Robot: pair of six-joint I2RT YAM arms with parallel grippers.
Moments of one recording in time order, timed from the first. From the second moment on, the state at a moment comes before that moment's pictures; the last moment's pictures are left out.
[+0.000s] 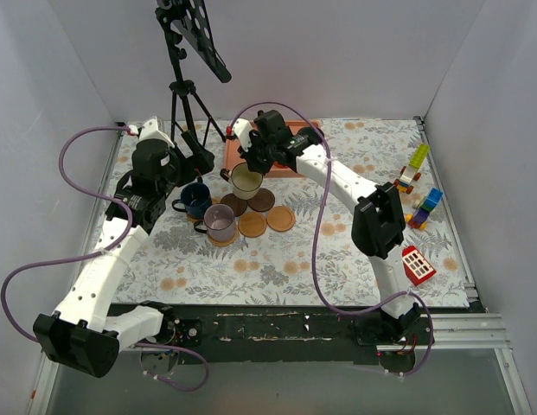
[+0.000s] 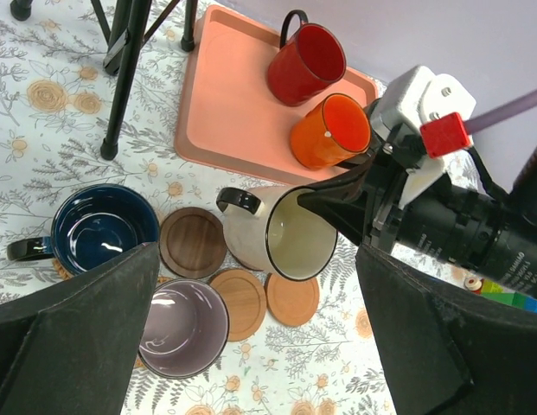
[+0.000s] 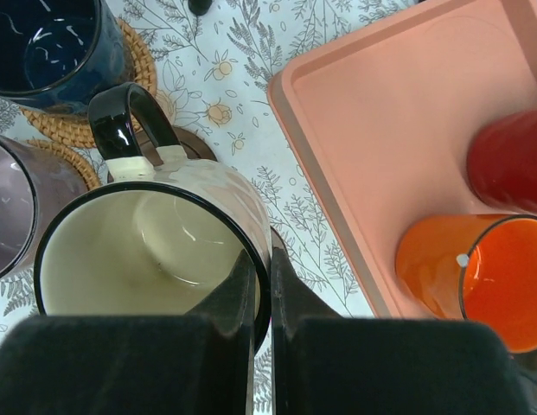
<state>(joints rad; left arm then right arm) -0.30 1.10 1.18 -0.43 -0.12 -0.61 0.72 2.12 2.01 -0.59 -0.23 -0.37</state>
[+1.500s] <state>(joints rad) -0.30 1.10 1.14 -0.42 -0.14 -0.57 0.79 2.30 2.11 -0.61 -0.20 -0.43</state>
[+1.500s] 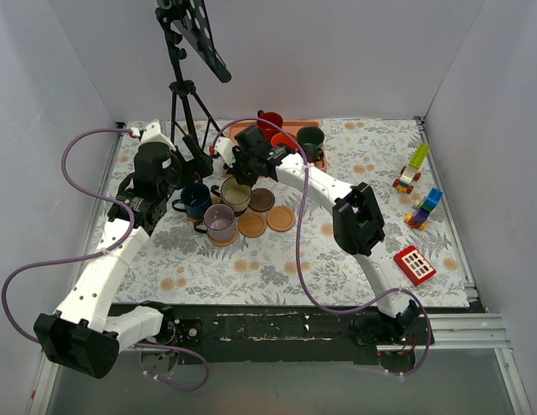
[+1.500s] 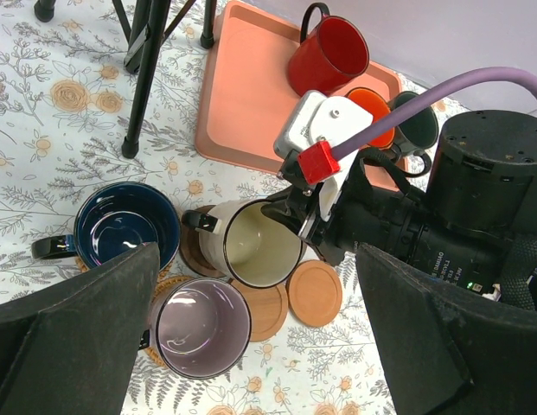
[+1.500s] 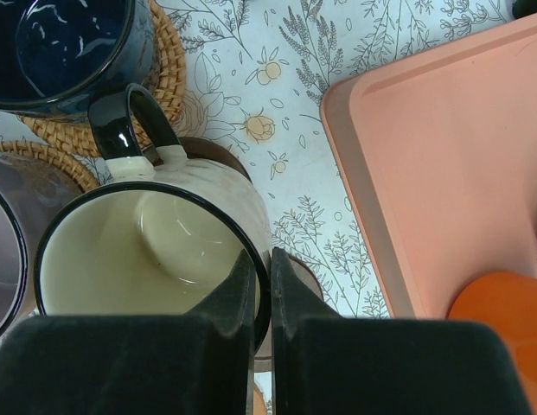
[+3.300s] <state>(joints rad) -0.30 1.09 1.12 -0.42 -0.14 -0.56 0.82 2.33 2.12 -0.56 -0.10 -0.34</state>
